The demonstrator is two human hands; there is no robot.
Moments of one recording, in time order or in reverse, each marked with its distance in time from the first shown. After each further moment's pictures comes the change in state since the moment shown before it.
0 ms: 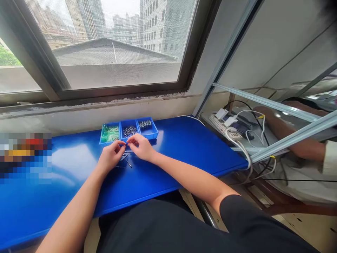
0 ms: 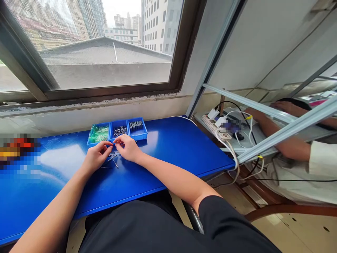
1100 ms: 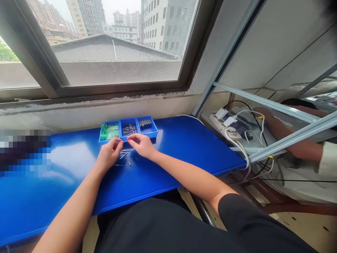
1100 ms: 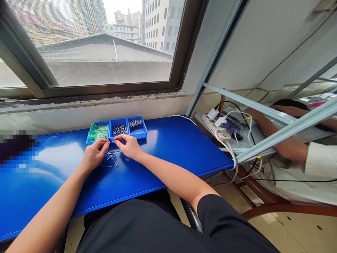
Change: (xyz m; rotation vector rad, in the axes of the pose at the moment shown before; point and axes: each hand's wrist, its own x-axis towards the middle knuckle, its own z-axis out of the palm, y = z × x) left_hand 0.001 0.000 -0.001 0.017 0.032 -0.035; right_hand 0.001 -0.003 0.000 0.129 0.048 0.198
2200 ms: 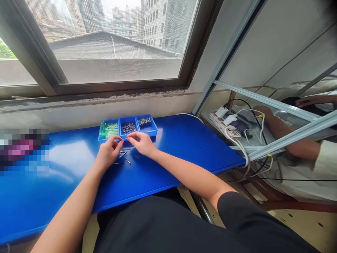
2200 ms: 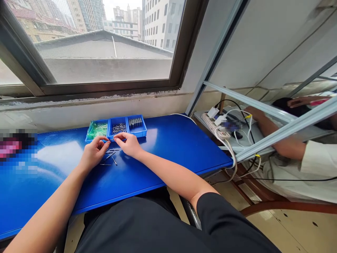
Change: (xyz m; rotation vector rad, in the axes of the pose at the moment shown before) left_hand 0.000 0.004 0.000 -0.044 0.011 -0.020; right_hand 0.002 0.002 0.000 0.076 0.023 0.049
